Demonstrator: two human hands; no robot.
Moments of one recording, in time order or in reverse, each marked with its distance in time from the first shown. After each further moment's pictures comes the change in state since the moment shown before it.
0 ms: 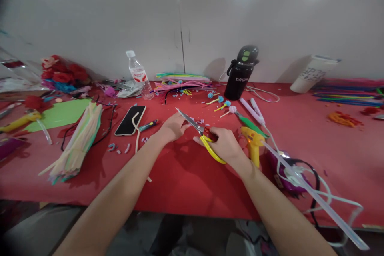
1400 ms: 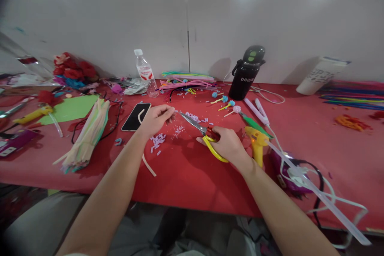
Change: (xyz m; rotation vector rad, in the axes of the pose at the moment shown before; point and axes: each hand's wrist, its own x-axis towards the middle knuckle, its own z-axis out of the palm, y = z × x) left_hand -0.044 -0.013 -0.063 -0.772 0.213 -0.089; right_hand -0.002 0.005 0.008 -0.087 -0.009 -0.013
